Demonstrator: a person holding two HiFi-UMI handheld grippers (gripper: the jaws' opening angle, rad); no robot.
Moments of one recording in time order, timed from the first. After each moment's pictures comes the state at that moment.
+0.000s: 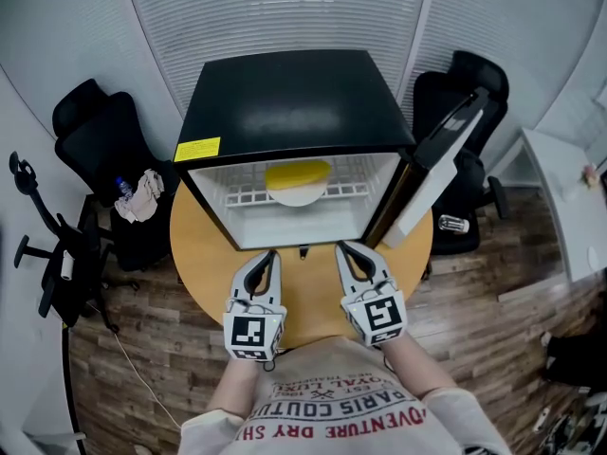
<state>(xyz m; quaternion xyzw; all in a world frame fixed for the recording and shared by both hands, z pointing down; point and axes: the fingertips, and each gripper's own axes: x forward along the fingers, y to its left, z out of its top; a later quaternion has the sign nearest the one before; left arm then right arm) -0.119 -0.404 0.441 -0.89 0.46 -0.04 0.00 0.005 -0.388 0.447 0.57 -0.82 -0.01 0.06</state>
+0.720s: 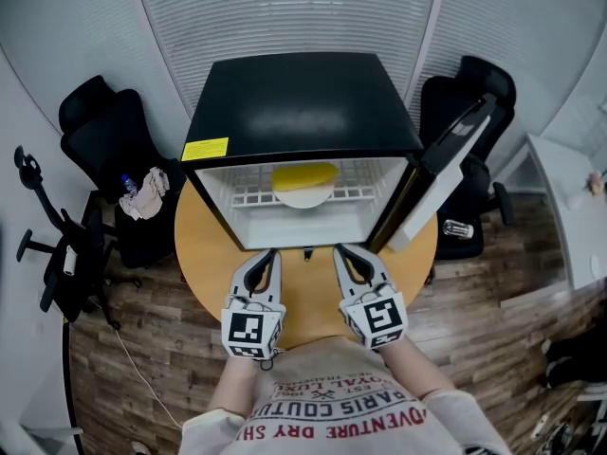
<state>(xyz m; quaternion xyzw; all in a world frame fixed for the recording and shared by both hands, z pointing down) -0.124 -0.411 0.438 -0.89 0.45 -0.04 -0.01 -0.011 -0.392 0.445 0.55 -0.83 0.01 0.06</state>
